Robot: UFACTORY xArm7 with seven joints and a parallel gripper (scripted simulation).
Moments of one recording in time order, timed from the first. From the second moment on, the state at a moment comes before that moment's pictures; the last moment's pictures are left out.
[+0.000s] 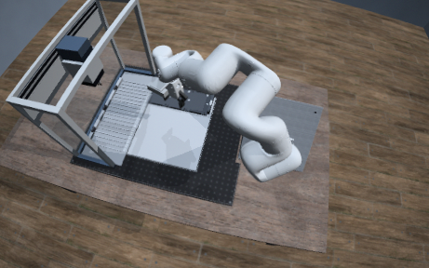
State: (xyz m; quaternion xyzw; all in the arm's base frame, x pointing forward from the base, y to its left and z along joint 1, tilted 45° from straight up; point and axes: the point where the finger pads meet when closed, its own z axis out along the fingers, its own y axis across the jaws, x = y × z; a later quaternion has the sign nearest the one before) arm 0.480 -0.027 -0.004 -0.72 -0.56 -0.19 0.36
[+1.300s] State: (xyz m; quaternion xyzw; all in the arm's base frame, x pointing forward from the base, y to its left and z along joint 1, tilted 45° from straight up) arm 0.494 -0.017 -0.034 -0.63 -0.68 -0.26 0.28
